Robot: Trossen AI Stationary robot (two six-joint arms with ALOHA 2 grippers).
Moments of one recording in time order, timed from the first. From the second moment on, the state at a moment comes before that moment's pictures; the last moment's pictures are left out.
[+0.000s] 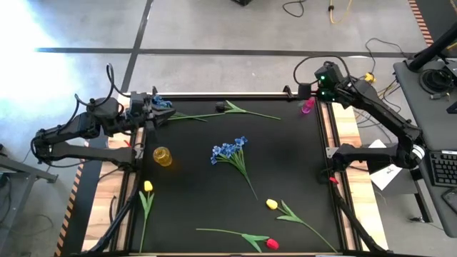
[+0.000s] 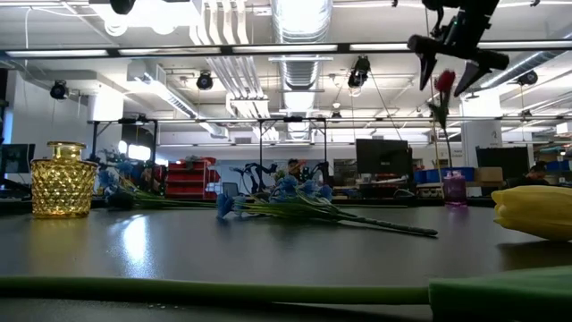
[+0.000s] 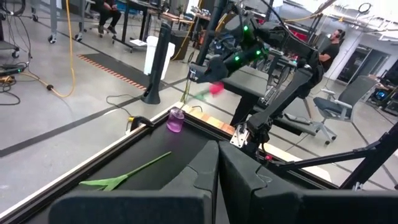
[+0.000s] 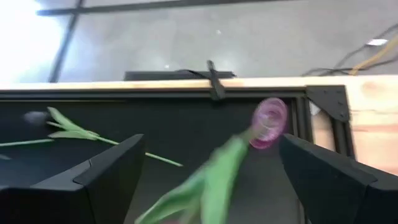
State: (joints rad) left arm 0.11 0.67 0.99 -0.42 -0.23 -0.33; right arm -0.82 1.08 1.21 -1.01 0.27 0.63
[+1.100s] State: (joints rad) left arm 0.11 0.72 1.00 -0.40 -0.34 -0.32; right arm -0.30 1.09 1.36 -0.74 -0.03 0.52
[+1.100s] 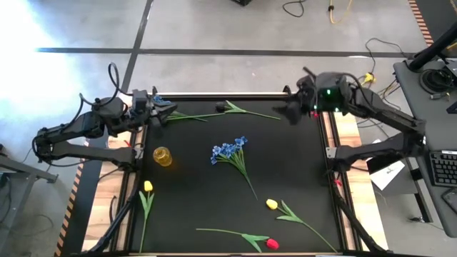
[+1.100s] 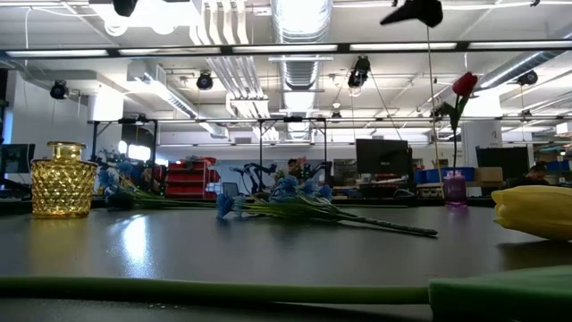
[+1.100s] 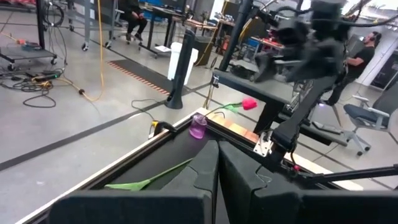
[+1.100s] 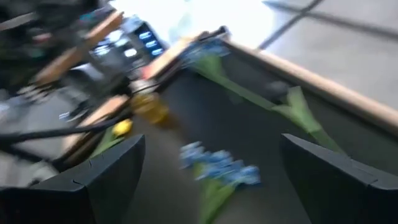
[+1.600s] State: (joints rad) left arm 0.11 0.73 1.00 -0.27 -0.36 -0.17; right arm 0.27 1.29 1.36 -0.87 -0.03 0.89
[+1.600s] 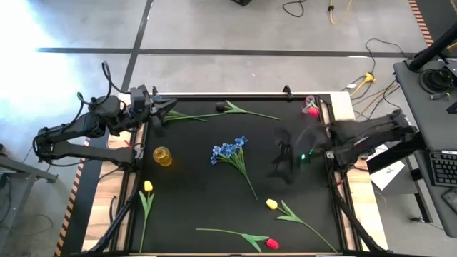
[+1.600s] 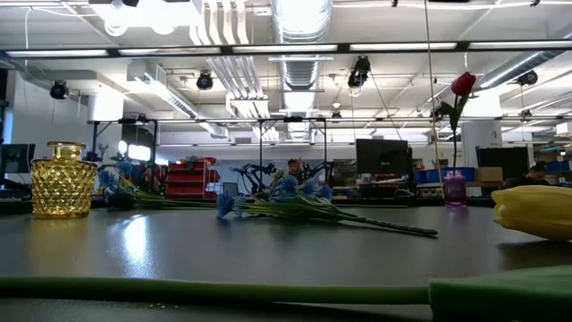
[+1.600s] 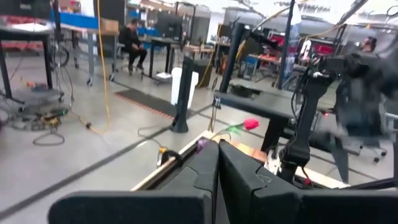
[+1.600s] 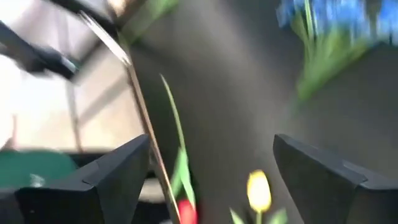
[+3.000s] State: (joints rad) left arm 0.11 0.78 1.00 -0.34 0.09 -0.15; right arm 0.66 2.25 1.81 -0.94 -0.13 0.89
